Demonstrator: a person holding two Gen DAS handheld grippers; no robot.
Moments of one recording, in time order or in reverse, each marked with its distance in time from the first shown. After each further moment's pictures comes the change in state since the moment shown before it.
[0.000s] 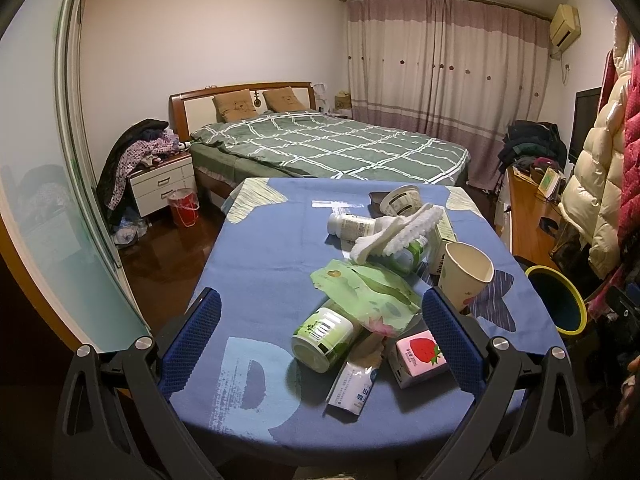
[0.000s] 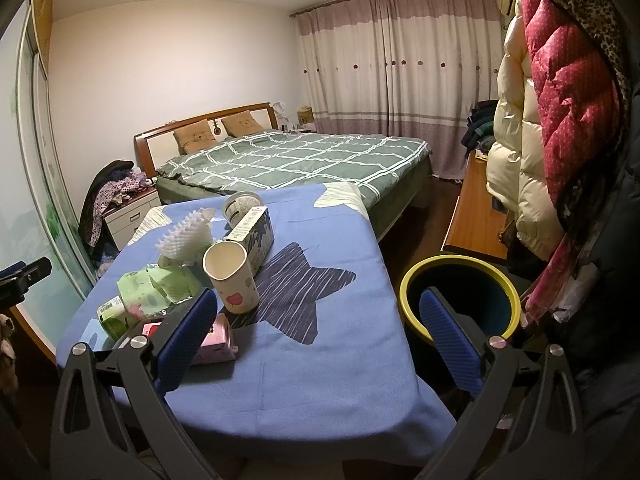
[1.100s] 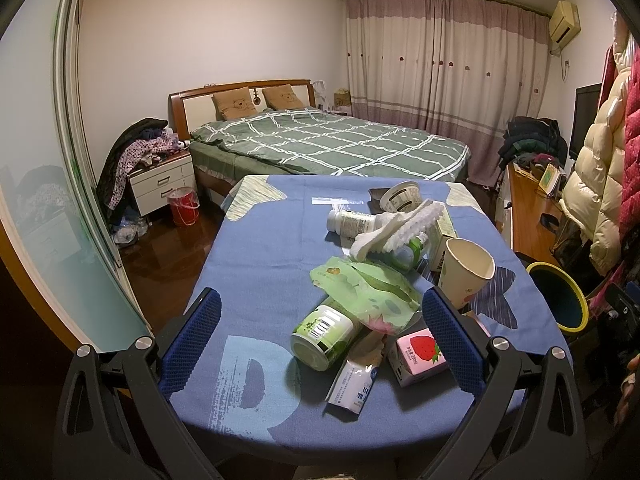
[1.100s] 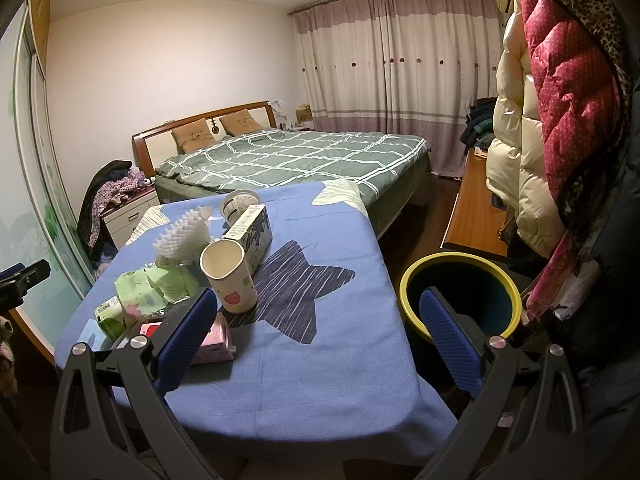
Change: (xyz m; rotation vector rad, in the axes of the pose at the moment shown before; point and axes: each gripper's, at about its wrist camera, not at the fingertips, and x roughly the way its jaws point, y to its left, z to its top) left arm 0.001 -0.001 -0.001 0.002 0.003 0.001; right arm 0.002 0.000 -0.002 0.003 0.006 -0.002
